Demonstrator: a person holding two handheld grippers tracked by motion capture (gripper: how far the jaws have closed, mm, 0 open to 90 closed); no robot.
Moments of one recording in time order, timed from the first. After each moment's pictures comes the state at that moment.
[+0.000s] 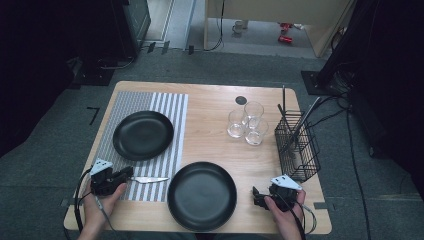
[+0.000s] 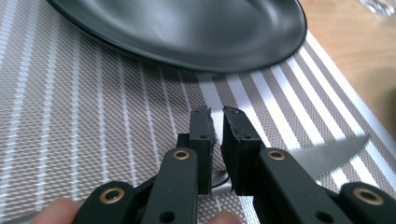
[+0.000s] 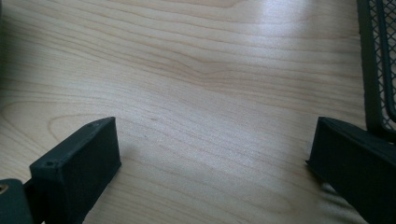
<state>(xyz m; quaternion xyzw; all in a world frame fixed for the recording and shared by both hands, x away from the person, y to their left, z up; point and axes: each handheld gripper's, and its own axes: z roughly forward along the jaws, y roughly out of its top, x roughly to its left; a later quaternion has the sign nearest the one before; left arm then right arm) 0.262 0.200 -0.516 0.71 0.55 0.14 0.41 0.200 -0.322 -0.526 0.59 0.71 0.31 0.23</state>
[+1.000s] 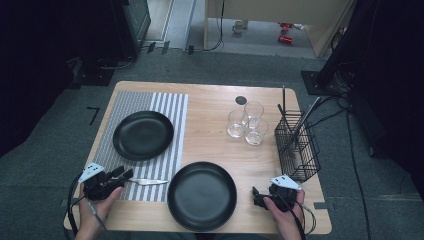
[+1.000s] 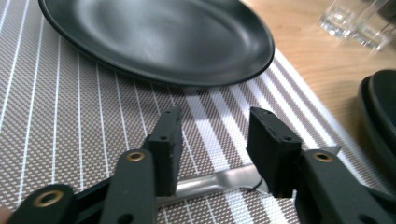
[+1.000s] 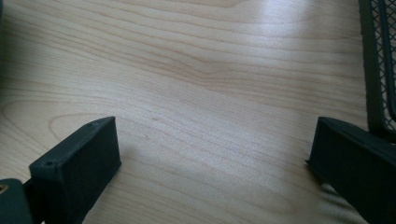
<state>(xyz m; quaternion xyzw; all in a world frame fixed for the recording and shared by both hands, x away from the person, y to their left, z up) 0.246 0.212 -0.503 0.69 0.52 0.15 0.47 0.200 -0.321 -0.526 0.59 0.71 0.31 0.23</state>
